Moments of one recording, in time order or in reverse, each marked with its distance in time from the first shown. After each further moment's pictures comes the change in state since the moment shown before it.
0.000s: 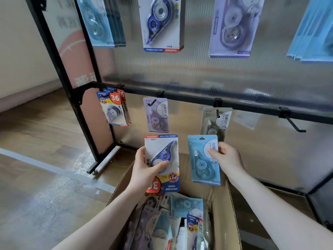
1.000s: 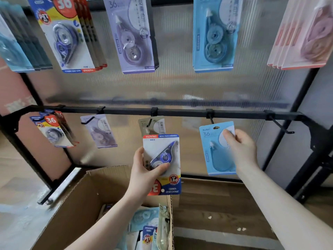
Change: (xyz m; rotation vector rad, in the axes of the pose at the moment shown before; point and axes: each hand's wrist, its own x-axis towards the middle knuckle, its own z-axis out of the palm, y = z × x) left_hand -0.041 0.047 0.162 -0.031 -0.183 0.108; right_hand 0.010 0.017 -0.186 0.206 0.468 -0.139
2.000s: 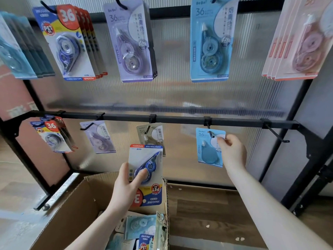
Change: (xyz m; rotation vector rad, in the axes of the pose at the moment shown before) left_hand -0.004 -0.007 -0.029 0.120 0.061 -0.002; right_hand 0.024 0.013 0.016 -0.319 0.087 -0.002
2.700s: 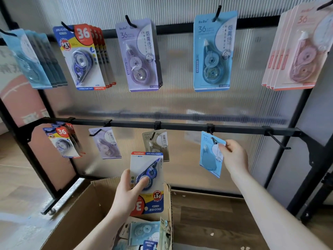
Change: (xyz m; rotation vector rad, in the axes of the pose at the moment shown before) left_hand -0.004 0.004 -0.011 -0.039 -0.004 -0.027; right_hand -0.004 -0.009 -0.006 -0.028 -0.112 -0.079
